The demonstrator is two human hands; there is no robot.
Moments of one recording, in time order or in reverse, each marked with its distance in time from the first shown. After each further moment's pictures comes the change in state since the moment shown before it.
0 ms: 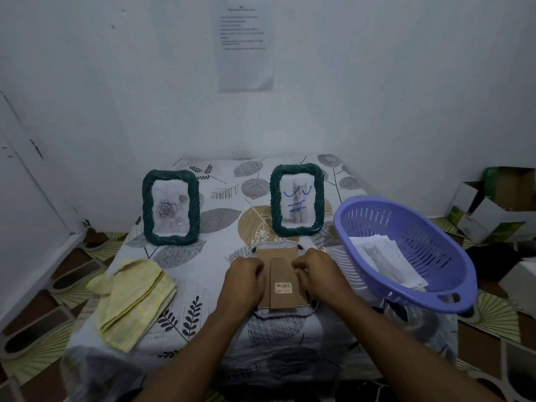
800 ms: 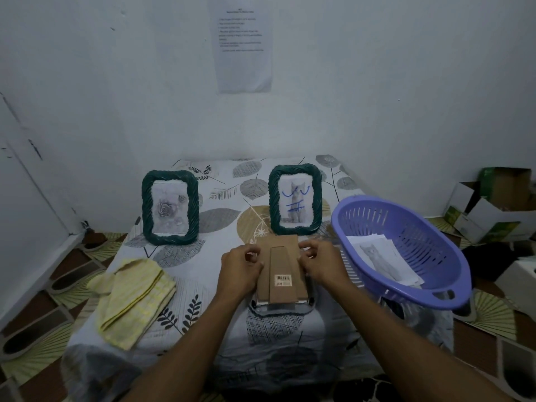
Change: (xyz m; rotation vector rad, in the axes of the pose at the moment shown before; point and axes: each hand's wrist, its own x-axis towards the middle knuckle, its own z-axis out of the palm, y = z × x) left_hand 0.009 0.009 -0.018 -0.350 0.089 -0.155; right_hand 0.009 -0.005 -0.012 0.495 0.089 0.340
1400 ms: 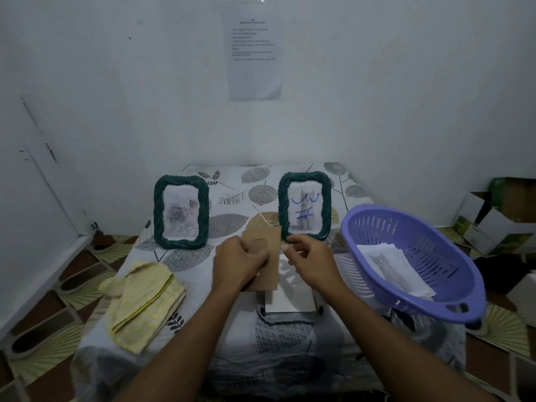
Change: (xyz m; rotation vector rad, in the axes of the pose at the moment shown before) left_hand 0.016 0.017 -0.031 0.112 0.106 -0.191; right_hand -0.008 -0.036 0.015 0.150 -0.031 -0.178
